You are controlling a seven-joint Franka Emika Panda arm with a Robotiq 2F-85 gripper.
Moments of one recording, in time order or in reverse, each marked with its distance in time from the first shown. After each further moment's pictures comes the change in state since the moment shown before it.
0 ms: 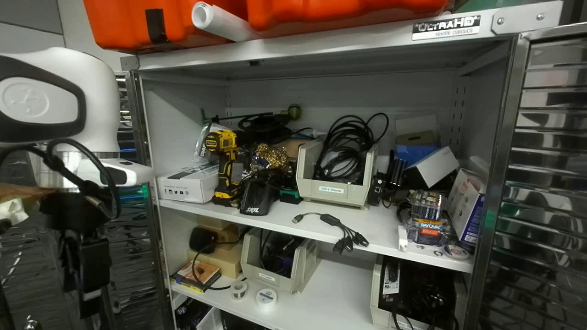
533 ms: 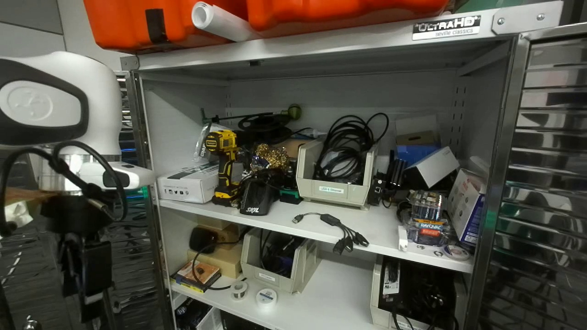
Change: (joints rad) arm 0.002 0.011 -0.003 -0.002 -0.011 -0.003 -0.019
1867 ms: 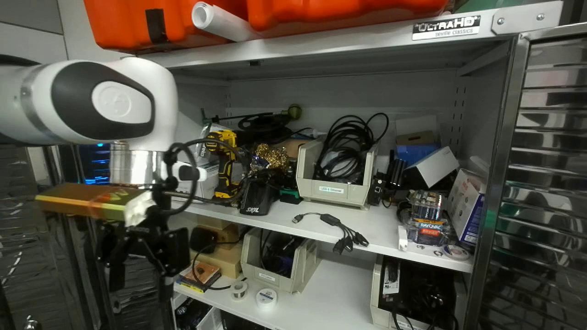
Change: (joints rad) arm -0.008 0.179 -0.164 0.121 -0.161 0.015 -0.440
